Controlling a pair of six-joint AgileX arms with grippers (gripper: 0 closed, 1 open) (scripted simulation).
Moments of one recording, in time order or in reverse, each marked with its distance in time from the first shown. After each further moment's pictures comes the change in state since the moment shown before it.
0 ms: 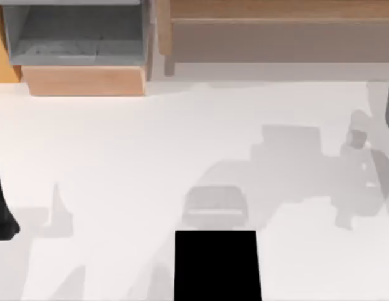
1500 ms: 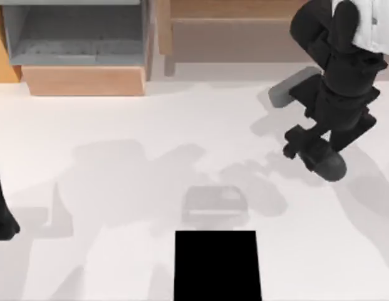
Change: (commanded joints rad) left arm 0.000 0.000 0.000 0.000 0.000 0.000; right arm 0.472 0.006 0.134 -0.172 0.005 1.030
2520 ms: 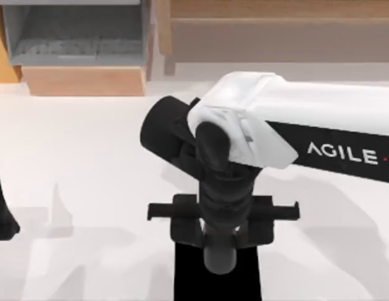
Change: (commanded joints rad) left arm 0.000 0.000 0.000 0.000 0.000 0.000; right arm 0.522 -0.048 -0.095 0.089 0.004 1.202
